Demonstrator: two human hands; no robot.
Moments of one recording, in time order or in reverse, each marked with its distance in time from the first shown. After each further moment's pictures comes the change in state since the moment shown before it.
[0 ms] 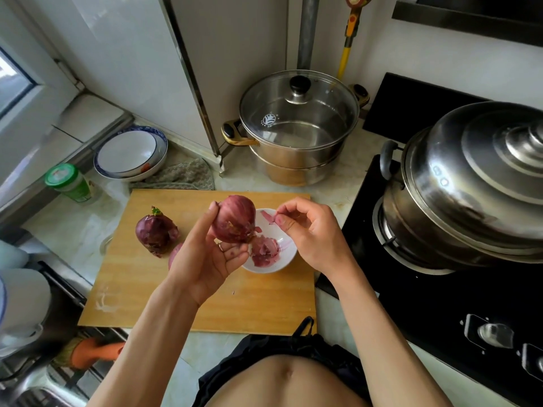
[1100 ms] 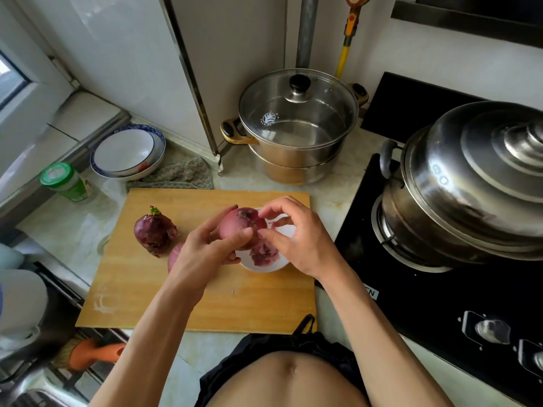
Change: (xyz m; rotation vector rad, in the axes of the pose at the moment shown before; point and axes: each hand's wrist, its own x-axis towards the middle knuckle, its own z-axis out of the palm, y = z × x) left_hand -0.003 -0.002 -0.006 0.505 0.059 0.292; right_hand 0.000 -0.002 0.015 -0.146 -0.104 -0.077
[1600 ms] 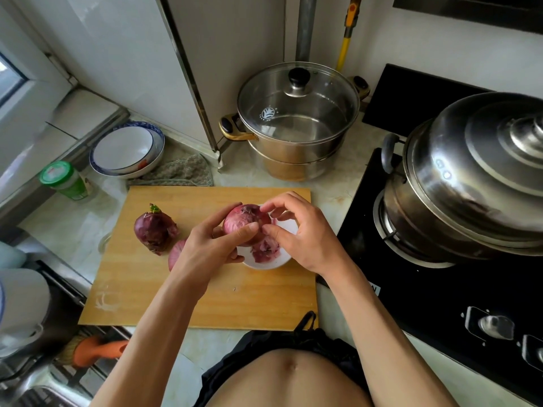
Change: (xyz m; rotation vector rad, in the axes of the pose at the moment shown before) left_hand 0.003 0.002 0.004 0.072 -0.004 -0.018; right_hand 0.000 0.001 -0.006 0.004 -0.014 -0.017
